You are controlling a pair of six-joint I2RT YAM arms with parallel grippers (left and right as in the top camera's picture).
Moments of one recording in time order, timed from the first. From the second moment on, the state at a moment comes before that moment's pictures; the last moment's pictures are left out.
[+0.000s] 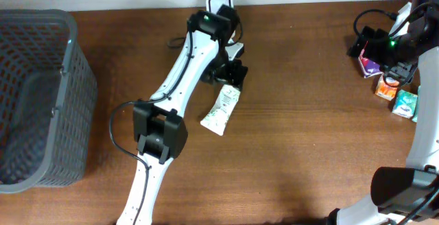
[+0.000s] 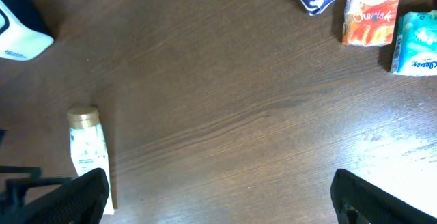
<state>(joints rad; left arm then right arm) -0.48 2.50 2.55 -1.59 0.23 -0.05 -0.26 1.76 2.00 -1.44 -0.15 0.25</state>
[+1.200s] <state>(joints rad) -0.17 2.50 2.76 -1.68 -0.12 -0.05 0.21 1.82 1.48 -0.89 -0.34 0.39</state>
